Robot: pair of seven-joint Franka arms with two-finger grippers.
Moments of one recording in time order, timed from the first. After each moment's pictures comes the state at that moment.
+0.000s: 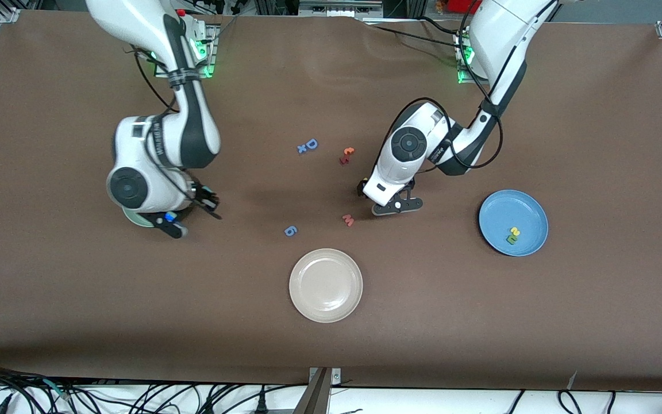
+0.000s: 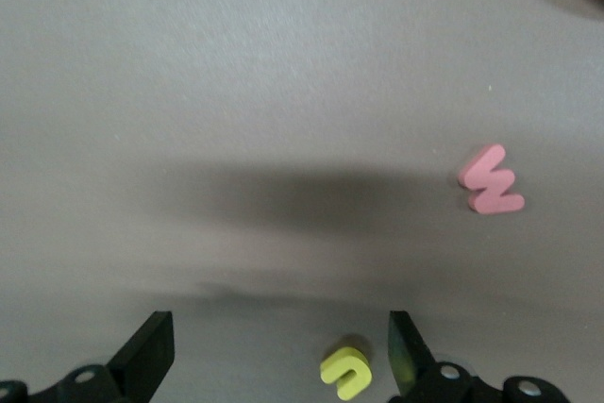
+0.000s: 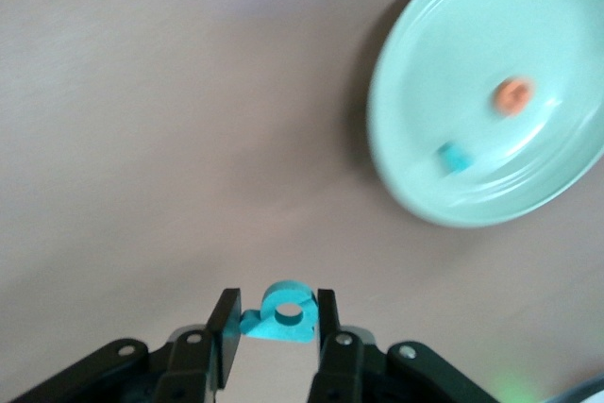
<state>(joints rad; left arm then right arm) -0.37 0.57 -0.28 -1.88 0.08 2.39 -0.85 0.86 0.56 -0.71 -1.74 0.42 1.80 0.52</state>
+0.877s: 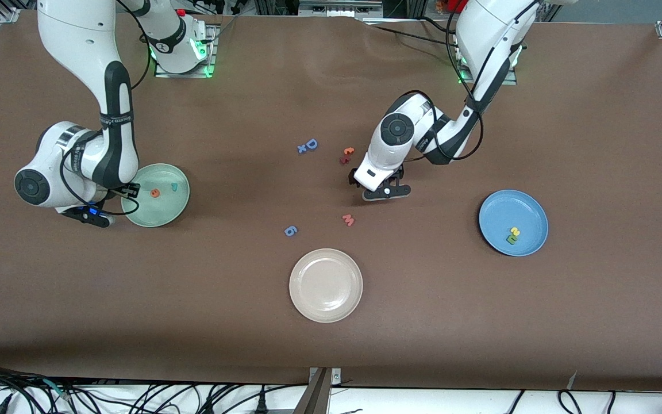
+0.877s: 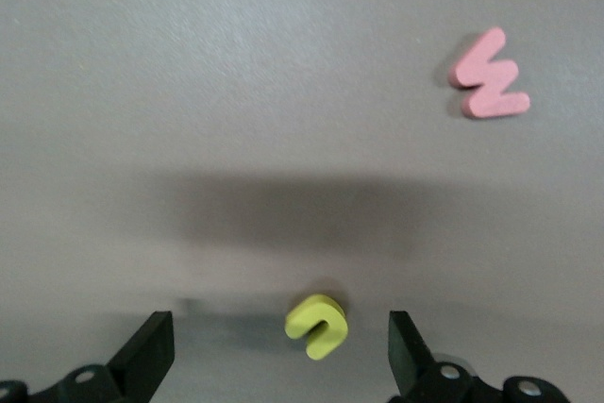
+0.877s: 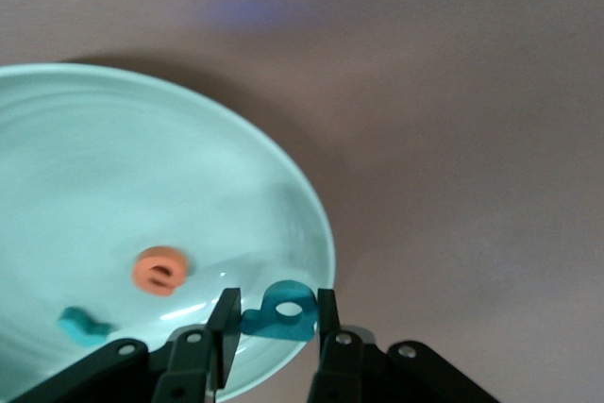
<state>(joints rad) -0.43 0.58 -0.28 -1.98 0.08 2.52 -0.90 0.72 0.64 -0.86 -2.01 0.42 2.02 -0.09</state>
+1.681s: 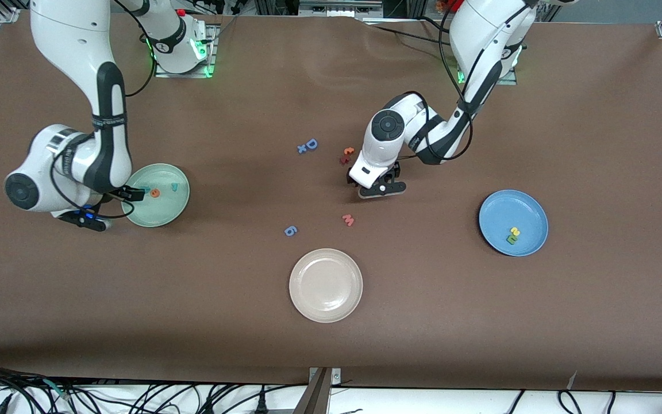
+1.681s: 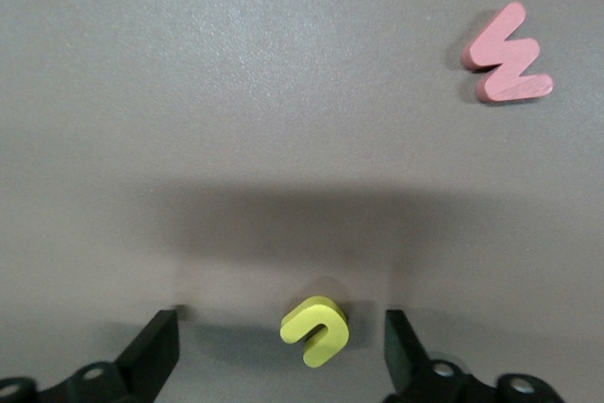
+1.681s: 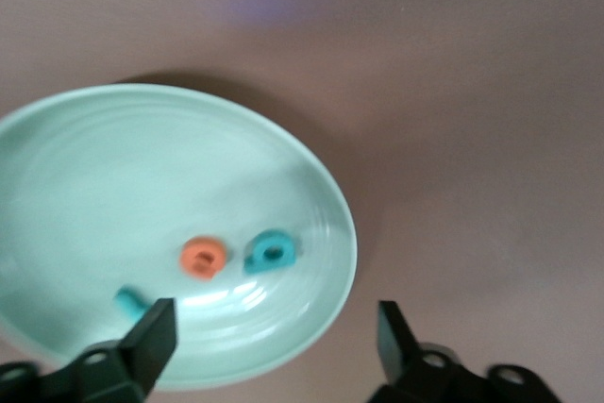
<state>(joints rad) -0.45 0.60 -0.27 -1.98 0.17 2.53 -0.99 0.70 0.62 -0.87 -1.90 0.43 1.88 -0.10</state>
